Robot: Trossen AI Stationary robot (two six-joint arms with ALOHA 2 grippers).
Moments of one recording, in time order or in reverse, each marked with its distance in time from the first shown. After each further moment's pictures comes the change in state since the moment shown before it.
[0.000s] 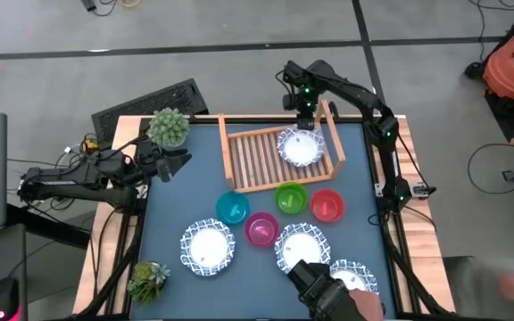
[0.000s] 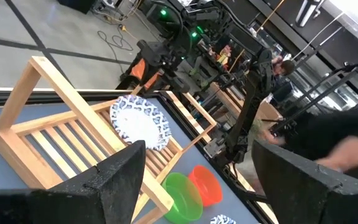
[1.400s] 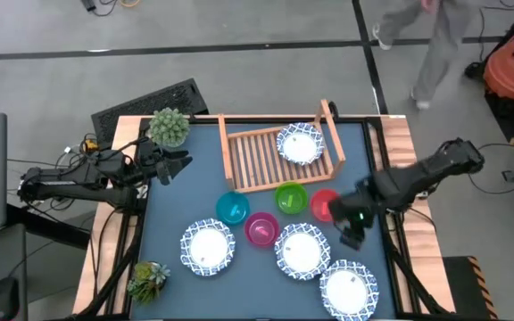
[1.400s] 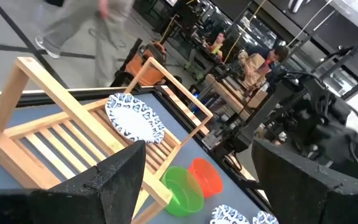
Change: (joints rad) left arm 0.000 0.000 0.000 -0.002 0.043 0.050; right arm 1.209 -0.932 -0.956 0.197 -0.268 1.718
